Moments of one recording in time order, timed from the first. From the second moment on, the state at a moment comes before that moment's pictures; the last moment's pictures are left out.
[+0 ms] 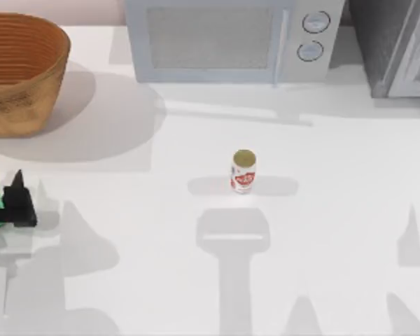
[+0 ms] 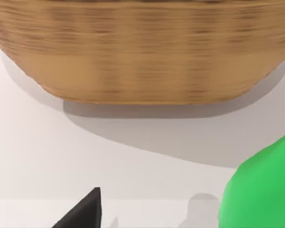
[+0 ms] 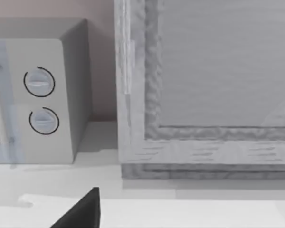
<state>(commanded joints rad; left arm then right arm) 0.15 1.87 0.17 1.39 0.18 0.07 0.00 0.00 0.00 0.00 0.00 0.00</state>
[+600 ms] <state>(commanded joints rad) 0.15 1.87 0.17 1.39 0.18 0.07 0.00 0.00 0.00 0.00 0.00 0.00</state>
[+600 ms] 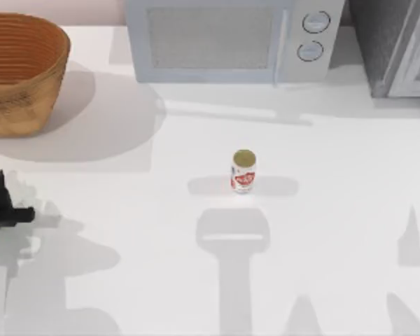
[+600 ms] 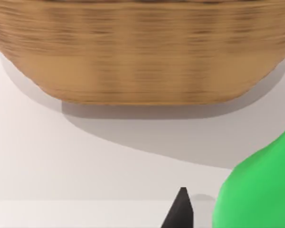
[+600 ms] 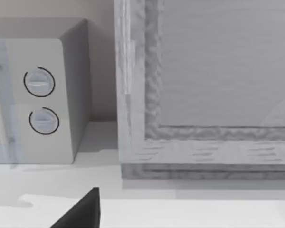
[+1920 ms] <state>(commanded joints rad) 0.48 1.63 0.45 0.97 0.31 0.06 0.00 0.00 0.00 0.00 0.00 0.00</state>
